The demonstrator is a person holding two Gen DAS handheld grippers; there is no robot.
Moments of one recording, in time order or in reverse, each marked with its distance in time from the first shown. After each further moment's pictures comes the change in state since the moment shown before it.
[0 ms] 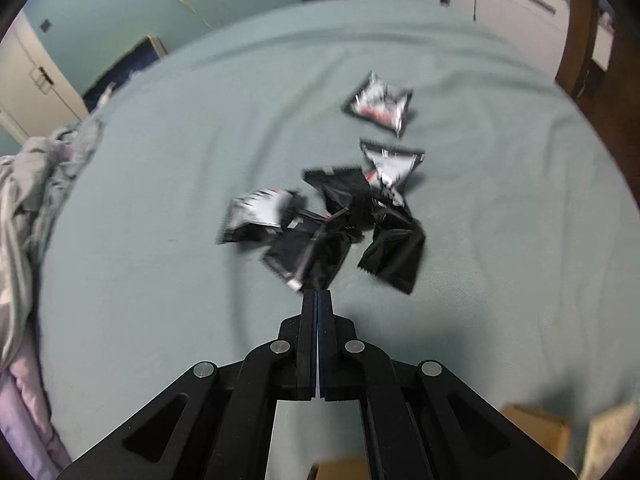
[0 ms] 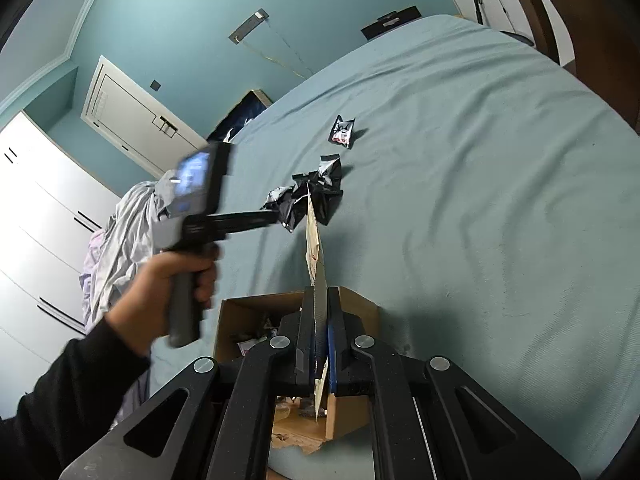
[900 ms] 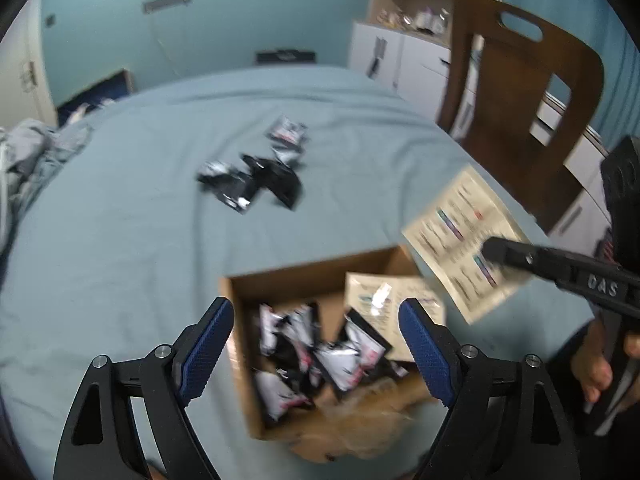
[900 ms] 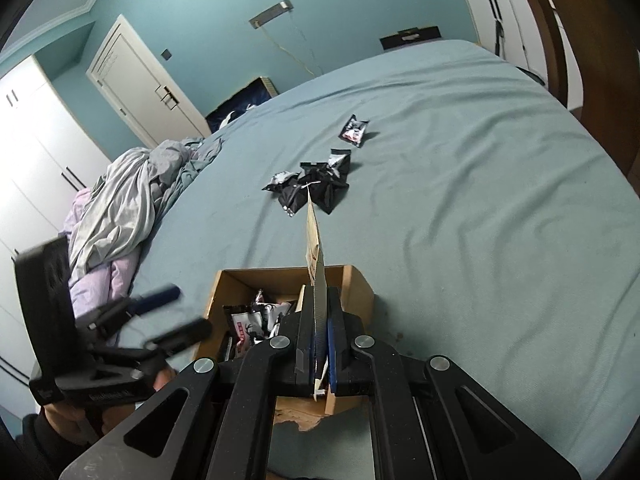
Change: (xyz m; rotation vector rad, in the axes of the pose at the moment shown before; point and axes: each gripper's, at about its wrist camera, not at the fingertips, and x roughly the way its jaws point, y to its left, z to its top) left arm -0.125 -0.006 -0.138 -0.017 -0.246 -0.268; right arm -0.006 0.041 -0.015 -0.167 0.013 -0.071
